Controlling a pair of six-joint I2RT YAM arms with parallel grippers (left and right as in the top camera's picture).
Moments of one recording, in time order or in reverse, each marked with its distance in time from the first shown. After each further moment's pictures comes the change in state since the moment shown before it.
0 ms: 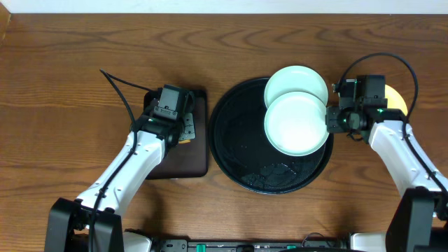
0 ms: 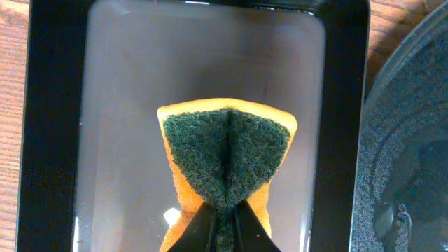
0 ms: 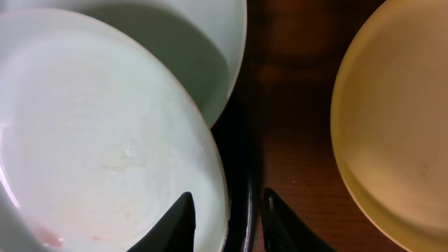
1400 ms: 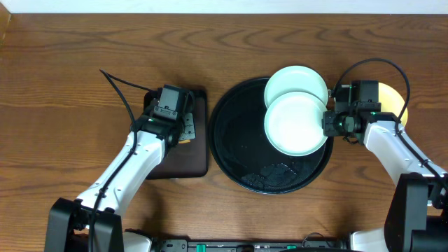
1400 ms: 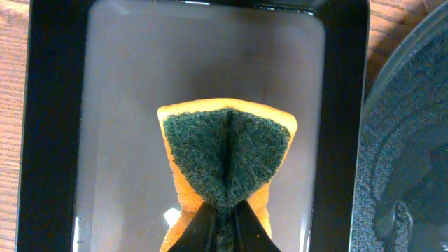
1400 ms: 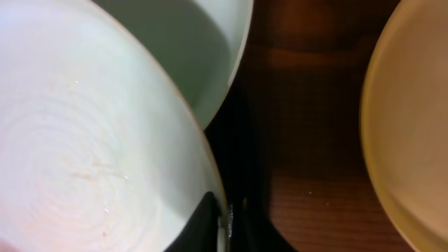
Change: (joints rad) left arm 0.000 0.000 0.000 0.000 0.000 0.000; right arm 0.000 0.058 -0.057 0.095 -0.011 0.001
